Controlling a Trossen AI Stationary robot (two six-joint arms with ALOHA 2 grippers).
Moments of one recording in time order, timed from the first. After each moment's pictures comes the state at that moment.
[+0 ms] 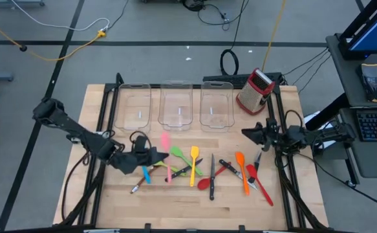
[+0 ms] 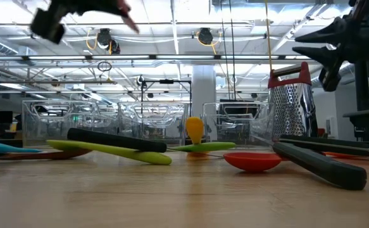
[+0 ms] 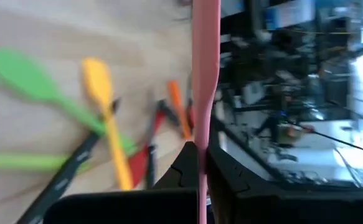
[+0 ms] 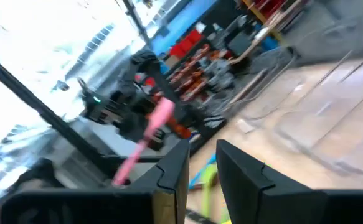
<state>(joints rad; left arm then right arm) -0.51 1.23 0.80 -0.03 -0.68 -1.66 0.19 0.09 0.02 0.21 0.36 0.73</state>
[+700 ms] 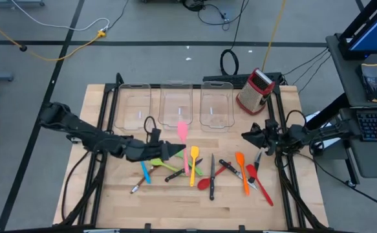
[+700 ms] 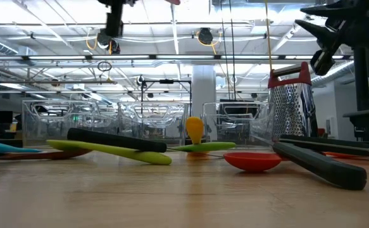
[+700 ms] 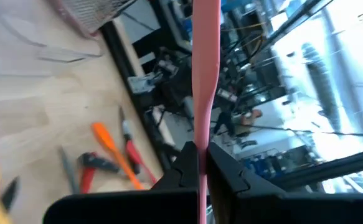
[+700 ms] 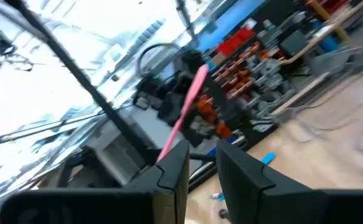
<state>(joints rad) -0.34 1.39 0.80 0.54 -0.54 -1.19 0.19 0.30 0.02 0.56 0.17 0.70</state>
